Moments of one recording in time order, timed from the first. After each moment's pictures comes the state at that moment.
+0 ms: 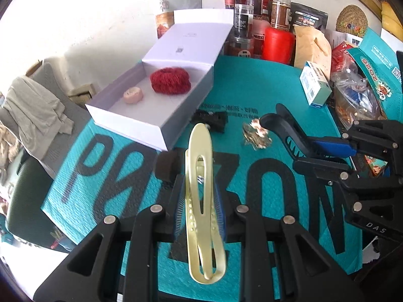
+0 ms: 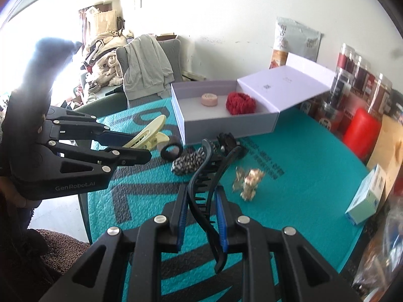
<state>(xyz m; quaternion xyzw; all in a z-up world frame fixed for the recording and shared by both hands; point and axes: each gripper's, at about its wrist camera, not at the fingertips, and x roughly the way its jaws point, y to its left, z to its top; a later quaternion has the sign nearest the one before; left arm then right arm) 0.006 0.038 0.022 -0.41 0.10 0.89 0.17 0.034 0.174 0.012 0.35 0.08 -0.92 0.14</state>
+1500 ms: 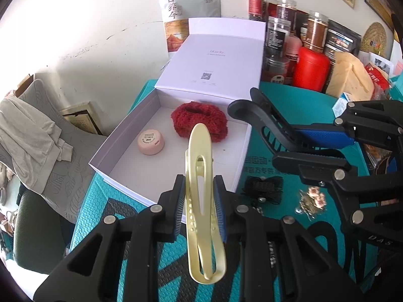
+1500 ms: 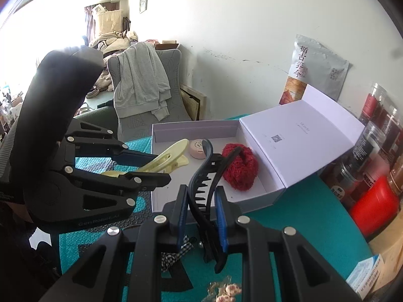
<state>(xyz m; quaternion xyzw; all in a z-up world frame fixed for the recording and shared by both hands) -0.176 0.014 0.035 -0.41 0.10 0.89 0.18 -0.119 0.143 0.040 0.34 0.10 -0.92 0.16</state>
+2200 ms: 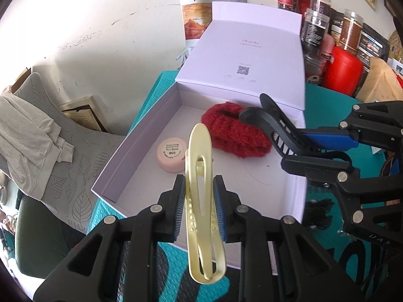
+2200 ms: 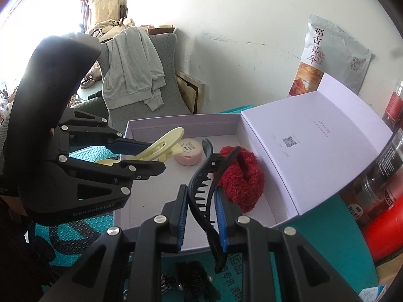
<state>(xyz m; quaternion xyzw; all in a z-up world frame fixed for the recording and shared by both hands) -0.275 -0.010 -0.007 -0.43 0.11 0.88 0.16 -0.207 0.141 0.004 0.38 0.11 -0.91 0.16</state>
